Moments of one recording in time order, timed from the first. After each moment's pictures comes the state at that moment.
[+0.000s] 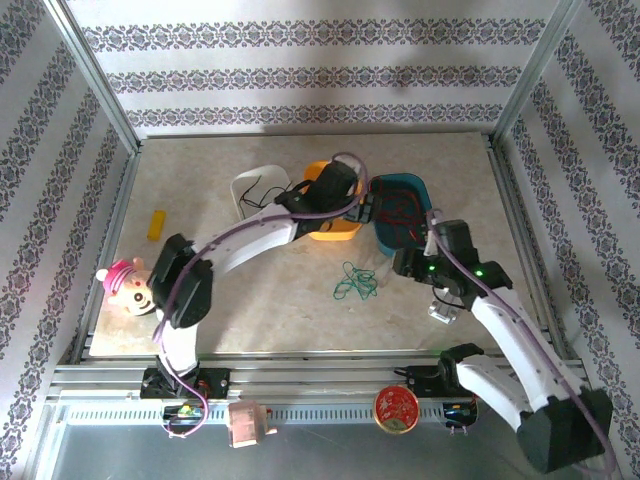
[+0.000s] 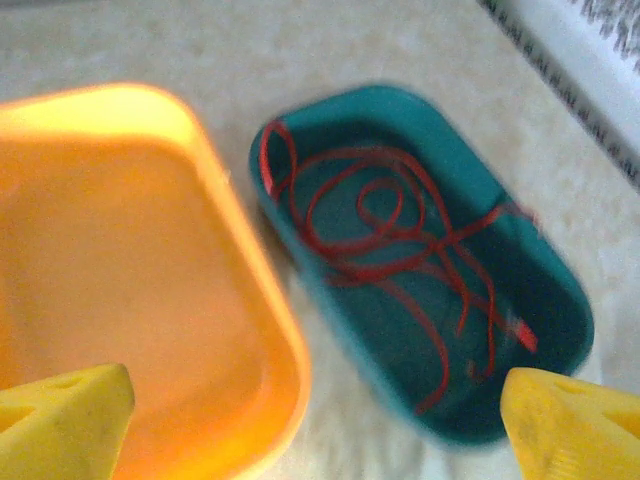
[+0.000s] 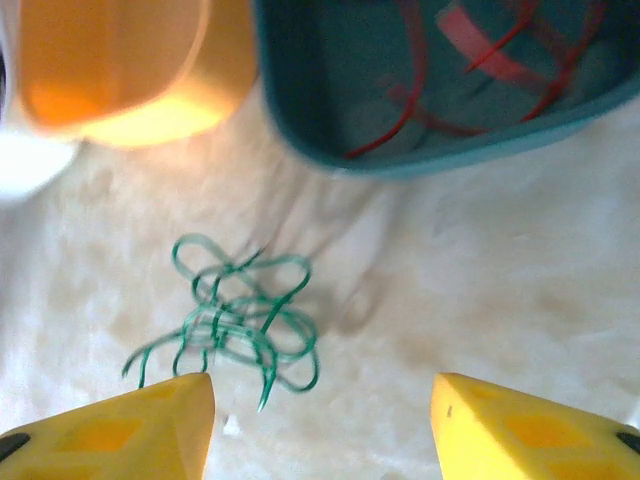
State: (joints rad) left arm -0.77 1.86 1.55 -0.36 -0.11 -0.39; right arm 0.29 0.93 0.71 -0.72 -0.20 0.47
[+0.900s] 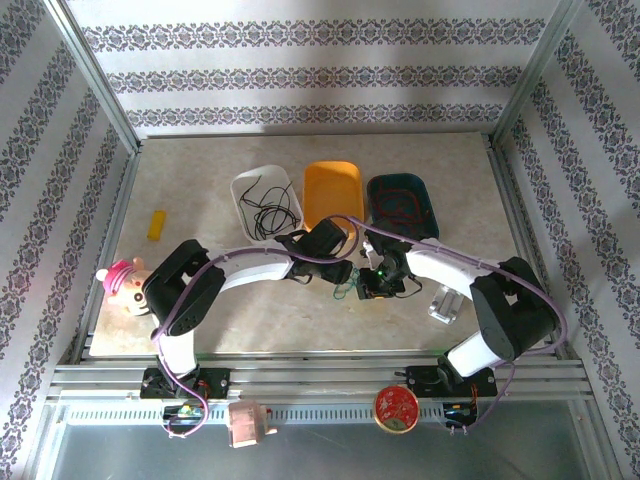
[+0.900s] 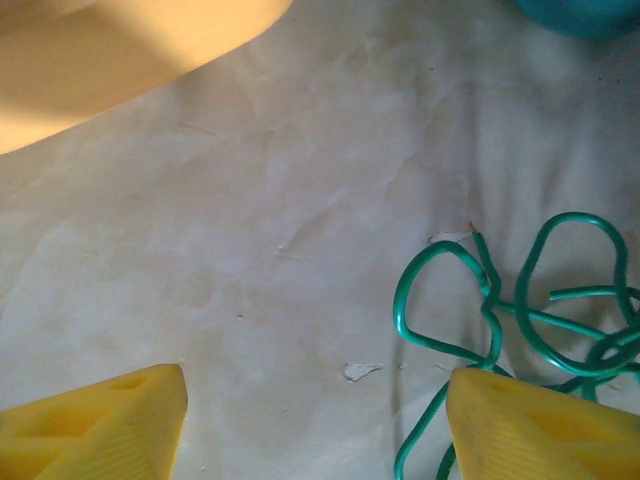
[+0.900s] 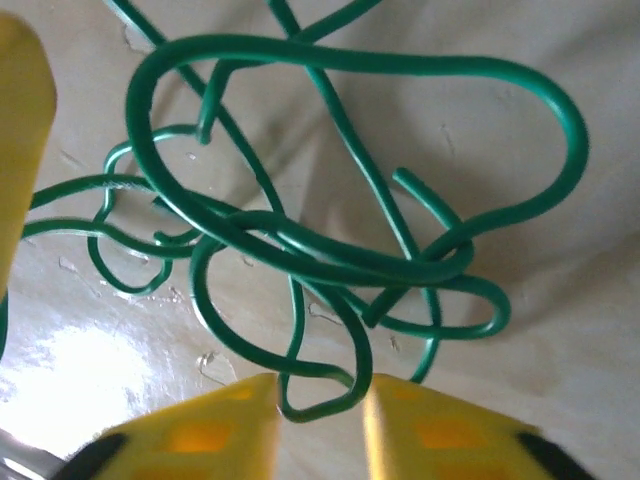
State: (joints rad) left arm -0.83 1.86 1.16 -0.31 0.00 -0.39; right arm 0.52 1.54 0.83 -0.72 -0.31 0.39
